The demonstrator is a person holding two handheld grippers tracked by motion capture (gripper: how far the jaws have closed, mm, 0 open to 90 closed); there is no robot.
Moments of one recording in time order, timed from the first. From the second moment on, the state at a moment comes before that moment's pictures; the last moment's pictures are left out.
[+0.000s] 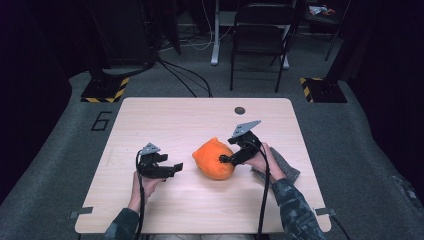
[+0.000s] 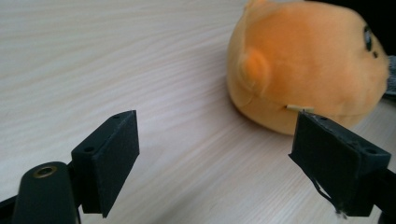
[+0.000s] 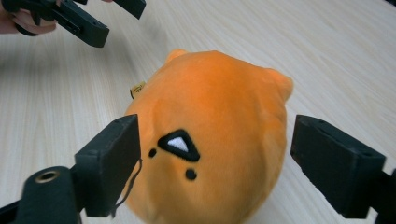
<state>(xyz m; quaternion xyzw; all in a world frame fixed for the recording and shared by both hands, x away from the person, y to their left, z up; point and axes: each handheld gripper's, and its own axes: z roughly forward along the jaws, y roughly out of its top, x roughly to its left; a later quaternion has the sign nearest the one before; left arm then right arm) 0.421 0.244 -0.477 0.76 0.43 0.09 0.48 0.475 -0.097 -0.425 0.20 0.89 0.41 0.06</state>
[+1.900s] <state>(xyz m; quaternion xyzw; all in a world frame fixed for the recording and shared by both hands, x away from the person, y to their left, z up) 0.426 0.144 -0.467 0.76 0.40 0.12 0.50 0.405 -0.230 -0.448 0.49 0.79 0.32 0.19</state>
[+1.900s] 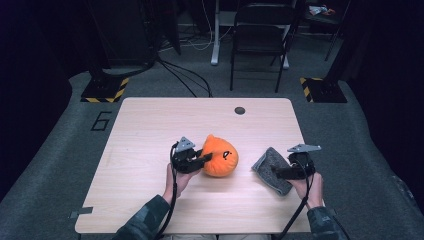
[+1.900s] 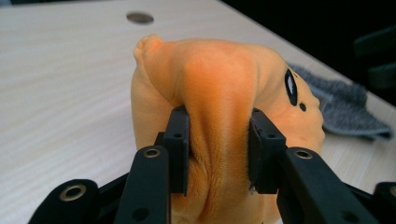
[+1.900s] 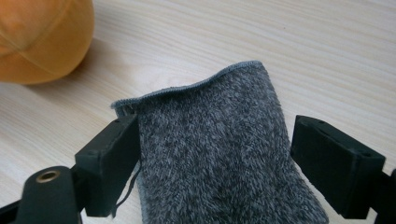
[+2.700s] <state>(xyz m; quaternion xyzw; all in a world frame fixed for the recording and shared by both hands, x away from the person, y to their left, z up) 0.426 0.148 -0.480 0.78 0.39 0.12 0.47 0.443 -0.215 -0.501 0.52 0.80 0.23 0.15</state>
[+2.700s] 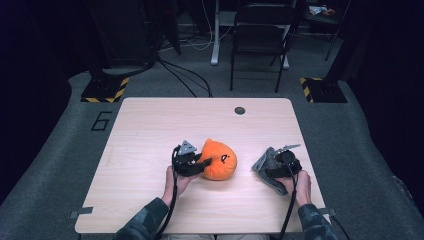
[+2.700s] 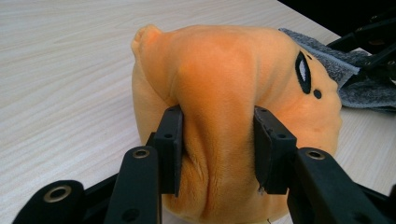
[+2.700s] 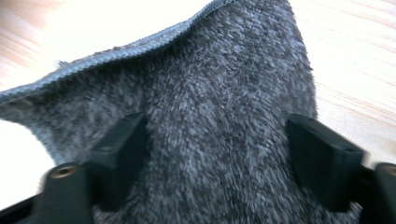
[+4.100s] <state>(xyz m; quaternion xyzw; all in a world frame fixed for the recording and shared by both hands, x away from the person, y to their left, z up) 0.421 0.136 -0.473 0.80 0.38 0.16 0.45 0.436 -0.160 -0.406 0.45 0.78 0.42 0.14</state>
